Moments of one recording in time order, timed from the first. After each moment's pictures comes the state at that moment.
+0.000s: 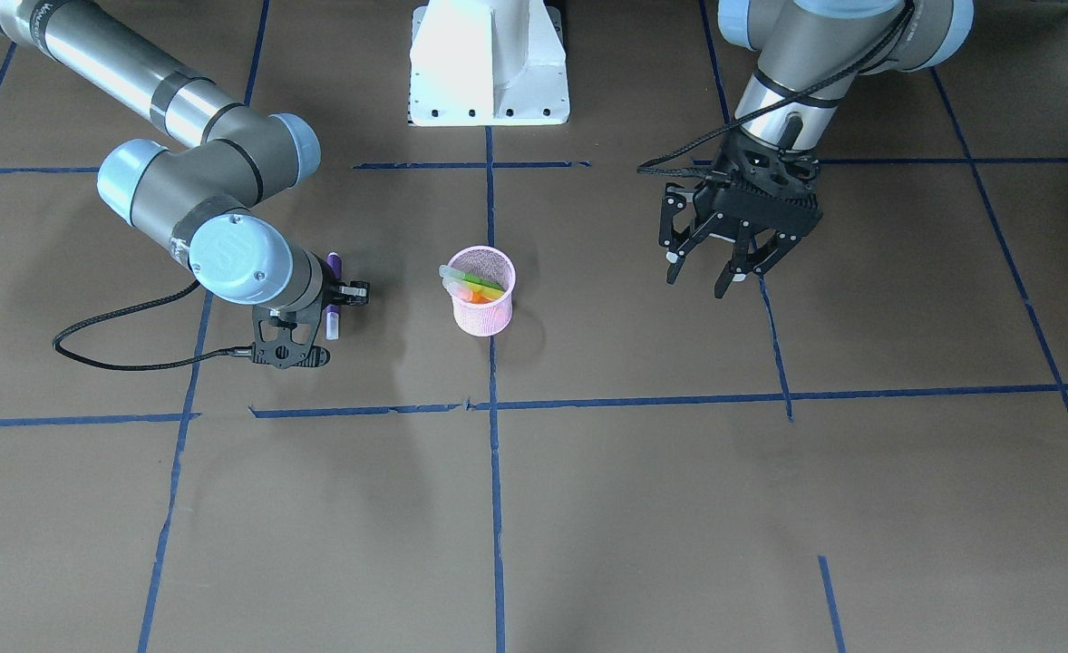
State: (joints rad) left arm -0.79 -2.02 -1.93 -1.78 -1.88 -0.83; right arm 0.70 -0.98 1.45 -1.63 2.34 1.01
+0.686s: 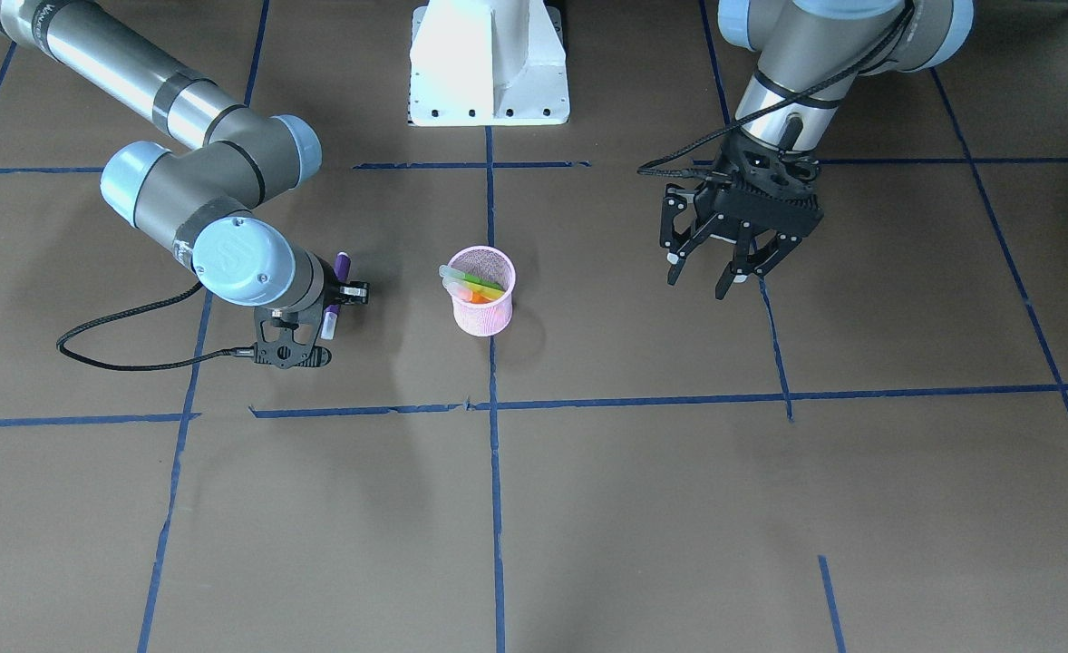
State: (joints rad) left arm -0.79 -2.02 -1.93 -1.78 -1.87 -0.82; right arm 0.71 -0.98 1.55 -1.63 2.33 1.01
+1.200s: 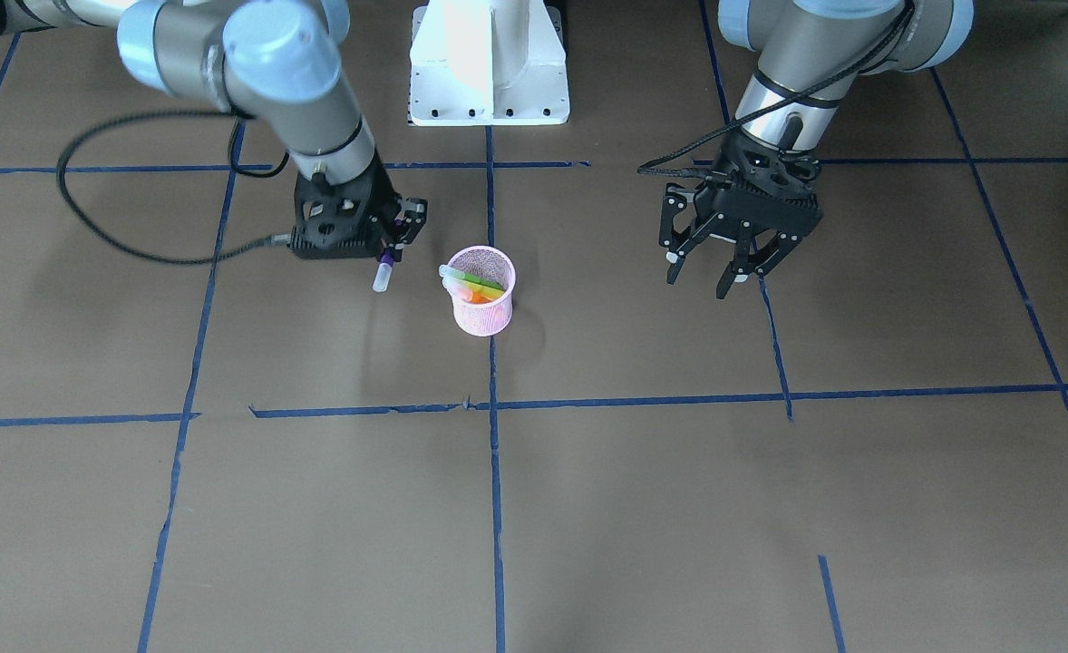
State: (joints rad) left arm -0.79 -2.02 -1.93 -1.78 -1.88 -0.82; right arm 0.58 -0.96 1.88 -1.63 1.86 1.29
